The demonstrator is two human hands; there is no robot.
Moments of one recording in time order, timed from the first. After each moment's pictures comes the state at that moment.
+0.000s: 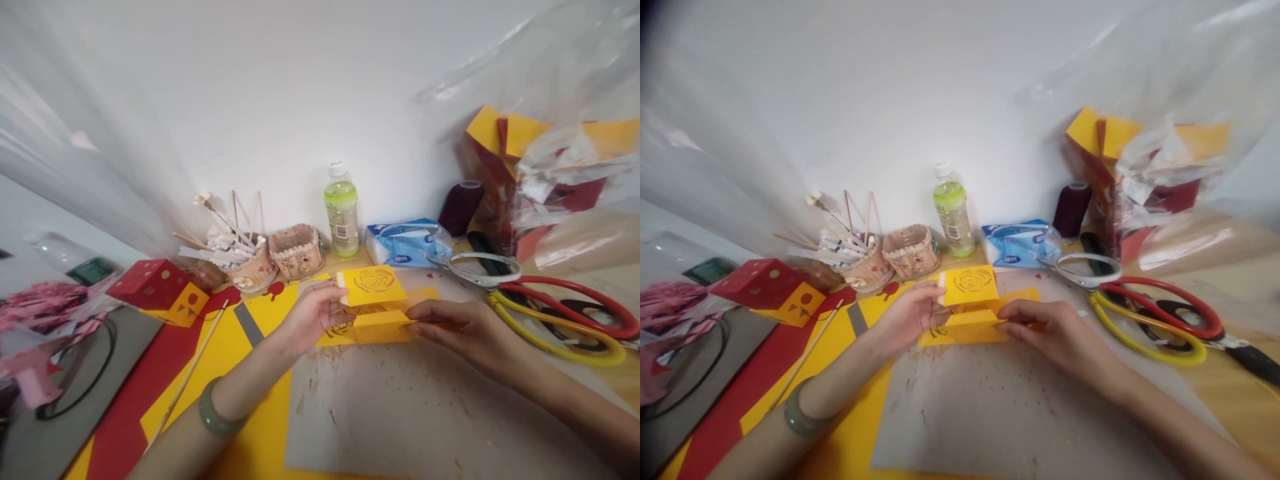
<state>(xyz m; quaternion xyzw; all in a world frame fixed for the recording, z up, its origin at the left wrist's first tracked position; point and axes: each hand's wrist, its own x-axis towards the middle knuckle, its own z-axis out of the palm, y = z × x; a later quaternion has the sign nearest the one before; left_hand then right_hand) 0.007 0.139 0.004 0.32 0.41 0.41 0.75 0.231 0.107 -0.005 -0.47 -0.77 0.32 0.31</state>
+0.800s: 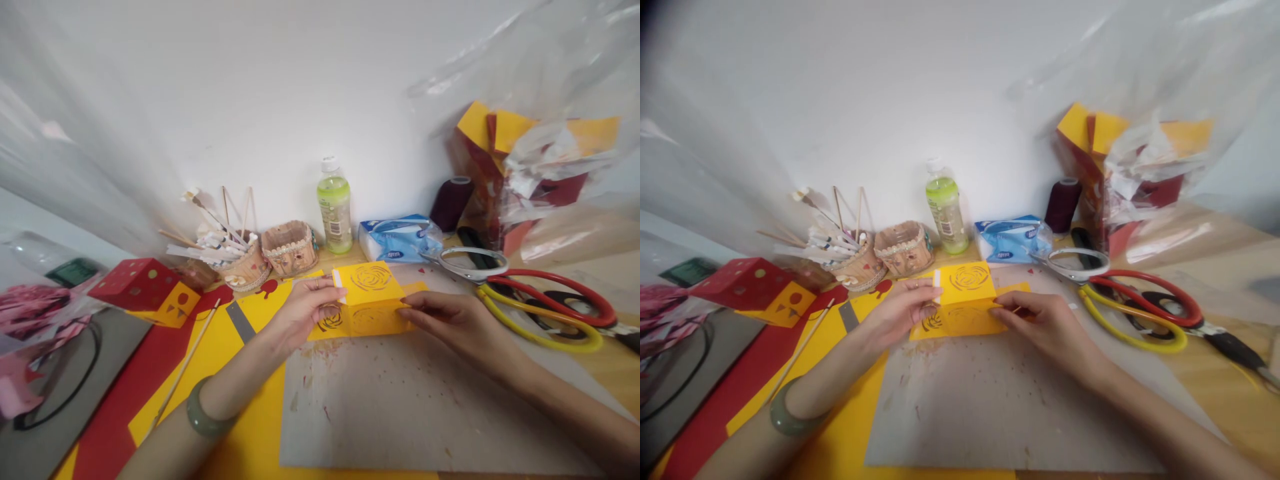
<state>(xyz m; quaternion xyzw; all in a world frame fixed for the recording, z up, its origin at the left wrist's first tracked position) 0.007 0.140 0.006 0.36 0.45 0.41 0.71 0.225 0.105 -0.008 -0.51 -0.71 0.32 0.36</state>
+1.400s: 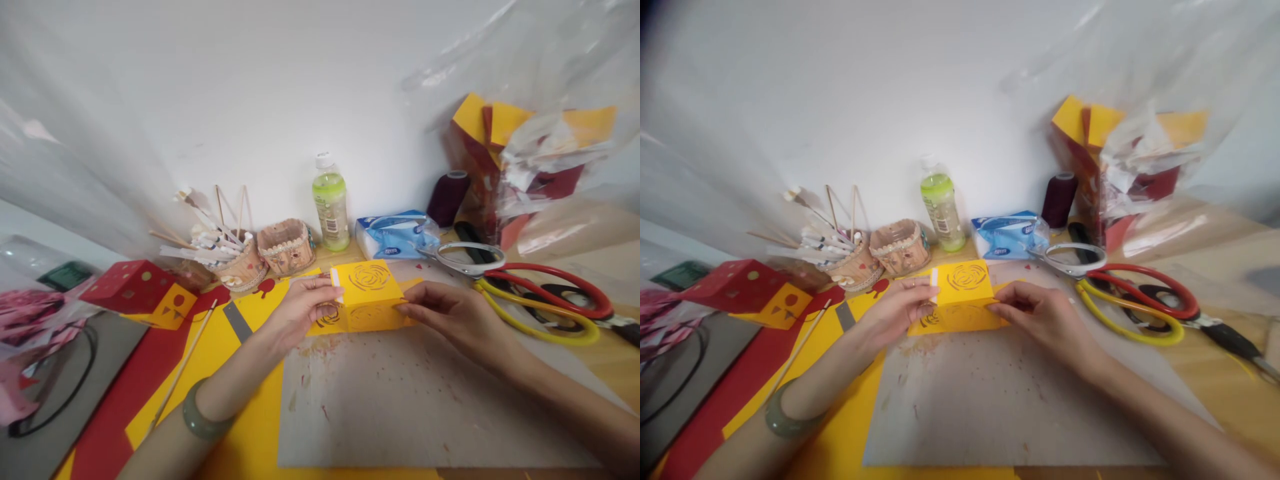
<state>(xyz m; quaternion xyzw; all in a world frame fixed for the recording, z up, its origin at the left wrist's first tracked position) 0.006 0.141 0.005 0.38 0.45 0.40 0.70 0.228 0.109 -0.014 -0.52 -0.68 0.35 0.38</state>
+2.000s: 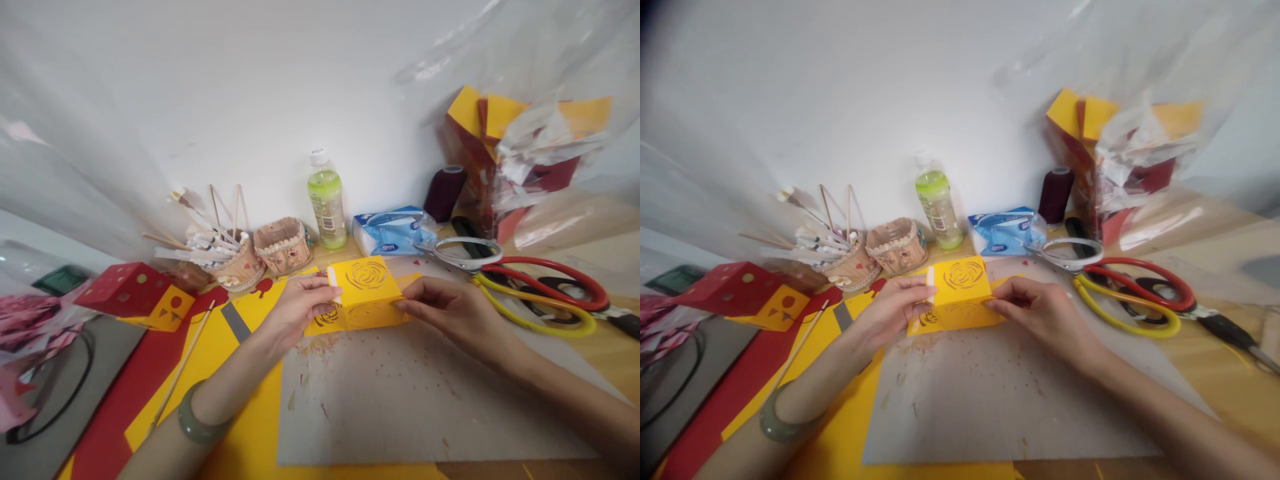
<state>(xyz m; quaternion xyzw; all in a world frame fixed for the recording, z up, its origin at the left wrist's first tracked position) 0.007 0.138 0.009 0.40 0.47 0.40 0.68 0.229 0.108 -0.013 -0.52 -0.68 0.35 0.38</state>
